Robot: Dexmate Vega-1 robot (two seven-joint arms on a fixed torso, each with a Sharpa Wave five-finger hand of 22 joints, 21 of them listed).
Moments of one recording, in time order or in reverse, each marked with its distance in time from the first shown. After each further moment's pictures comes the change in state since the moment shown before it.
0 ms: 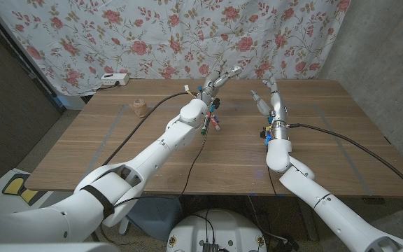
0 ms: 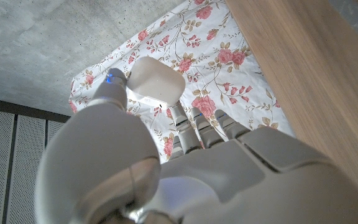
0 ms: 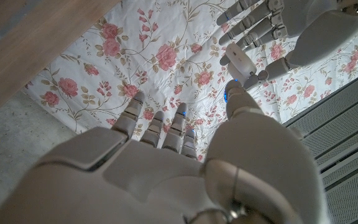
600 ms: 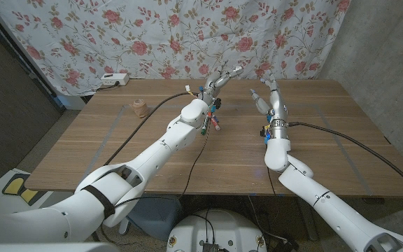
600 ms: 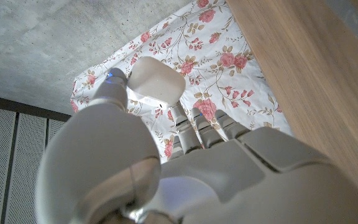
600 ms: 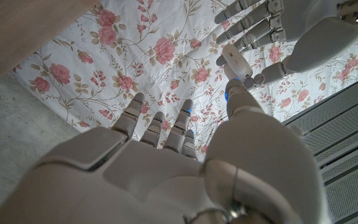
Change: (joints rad) left arm 0.000 -0.004 0.005 0.000 -0.019 -0.003 -0.012; left_hand 0.003 0.007 0.000 0.000 -0.002 0.000 0.000 0.000 0.000 0.000 0.000 -0.004 0.004 0.002 0.002 0.000 0.000 0.000 0.000 0.000 0.000; right arm 0.019 -0.019 -0.024 -0.008 -0.039 -0.036 -0.032; right_hand 0.017 -0.009 -0.006 0.006 0.000 -0.001 0.001 -0.008 0.000 0.057 -0.025 0.016 0.009 0.001 -0.004 0.004 0.001 -0.008 0.008 0.000 -0.003
